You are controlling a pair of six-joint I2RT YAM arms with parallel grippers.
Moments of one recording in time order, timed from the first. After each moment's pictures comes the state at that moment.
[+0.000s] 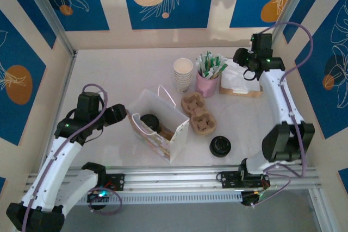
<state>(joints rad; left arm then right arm) -0.26 0.81 0.86 -0.87 0.14 -0.57 -0.02 1.55 1.51 -0.70 0.01 0.38</state>
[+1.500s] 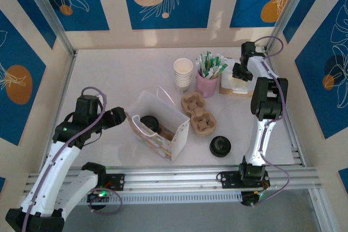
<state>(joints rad) -0.26 0.76 0.84 -0.91 0.13 -0.55 -0.08 2.16 1.76 -0.80 0.06 0.29</state>
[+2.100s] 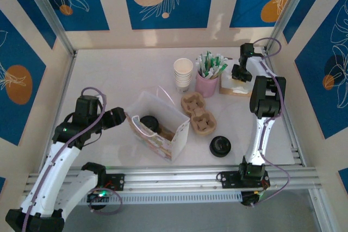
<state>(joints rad) -0.26 0.75 0.84 -0.92 0.13 -0.55 -0.08 2.22 1.79 -0.80 0.06 0.28</state>
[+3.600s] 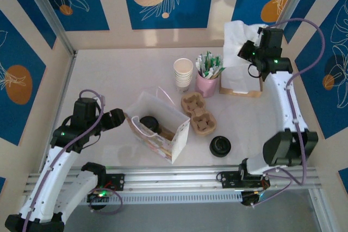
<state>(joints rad) -0.26 0.71 0.83 -0.92 0.13 -0.55 -0.01 1.44 1.54 -0.62 -0.12 0.42</state>
